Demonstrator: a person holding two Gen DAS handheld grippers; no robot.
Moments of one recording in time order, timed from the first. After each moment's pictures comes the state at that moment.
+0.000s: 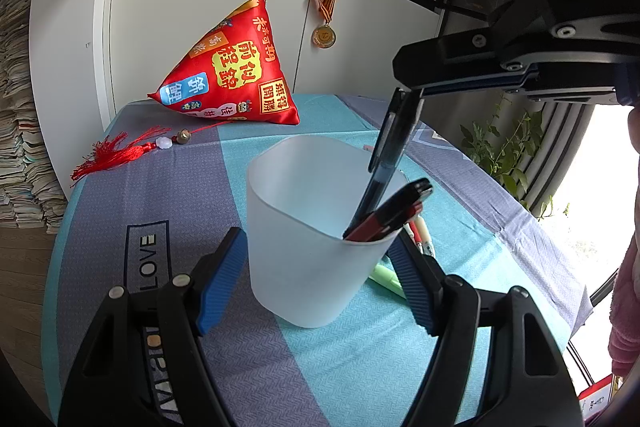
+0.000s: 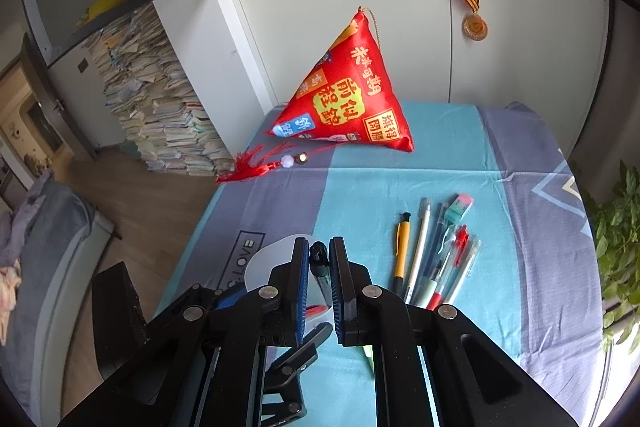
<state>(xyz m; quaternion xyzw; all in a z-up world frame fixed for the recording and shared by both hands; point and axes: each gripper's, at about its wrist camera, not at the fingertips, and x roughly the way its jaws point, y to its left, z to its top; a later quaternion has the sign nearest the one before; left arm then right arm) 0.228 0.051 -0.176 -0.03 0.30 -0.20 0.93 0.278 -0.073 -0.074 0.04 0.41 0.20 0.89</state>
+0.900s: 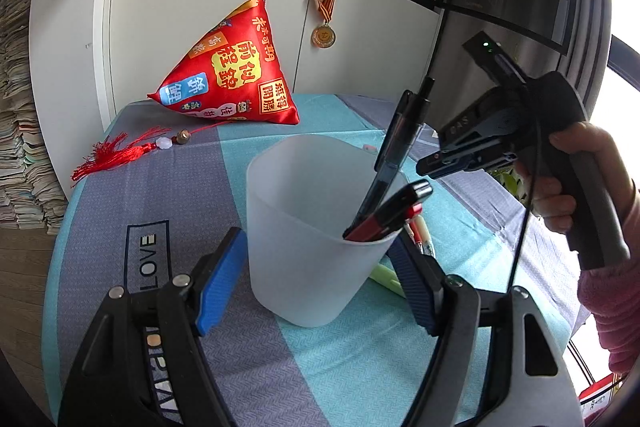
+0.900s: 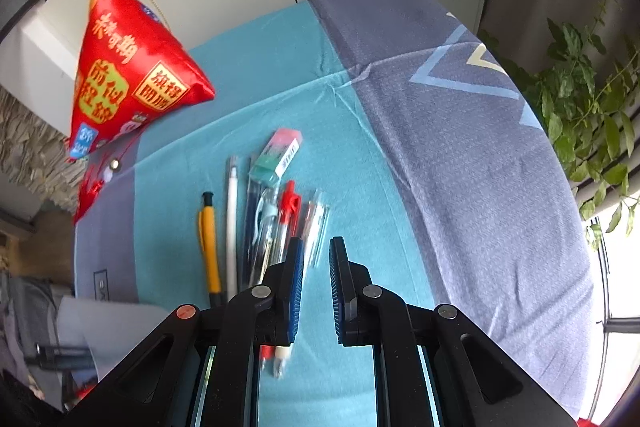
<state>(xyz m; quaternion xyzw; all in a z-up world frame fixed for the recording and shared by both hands) 0.227 0.050 -0.176 -0.03 0.29 -0.20 0.93 0.370 -0.182 -0.174 0.14 0.55 0.00 0.82</state>
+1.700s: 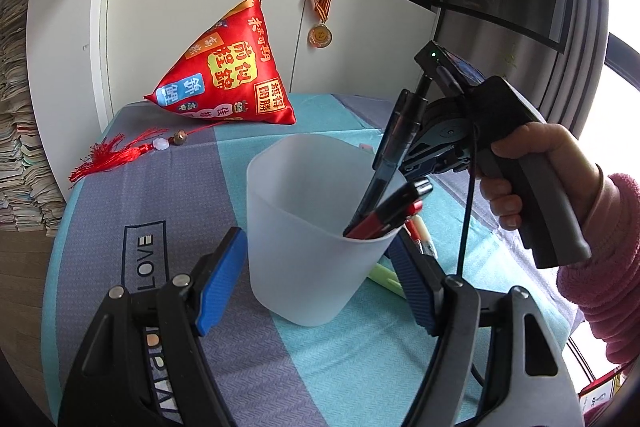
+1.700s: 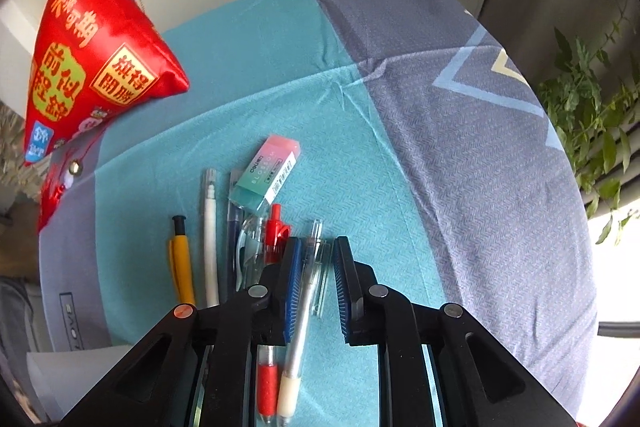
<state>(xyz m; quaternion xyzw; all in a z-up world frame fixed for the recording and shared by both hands) 0.227 0.048 -0.175 -0.03 0.30 -0.21 0.93 0.401 -0.164 -0.196 0.09 0.57 -0.03 0.82</state>
